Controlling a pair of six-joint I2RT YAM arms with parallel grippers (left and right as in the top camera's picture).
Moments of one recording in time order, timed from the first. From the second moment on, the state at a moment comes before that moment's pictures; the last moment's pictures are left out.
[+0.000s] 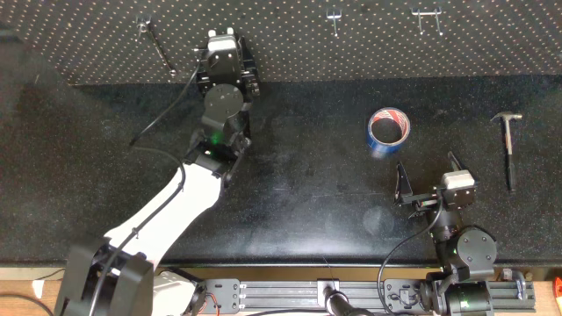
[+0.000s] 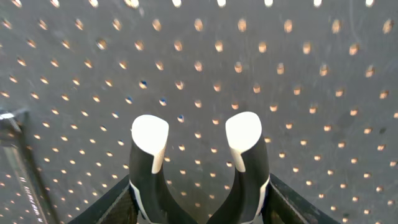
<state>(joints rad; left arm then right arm) -0.41 1.49 0.81 0.59 -0.53 -0.08 0.06 0.01 0.01 -0.06 -0.11 0.01</state>
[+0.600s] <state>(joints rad) -0.41 1.42 0.81 0.60 -0.51 -0.09 0.06 0.01 0.01 -0.06 -0.11 0.01</state>
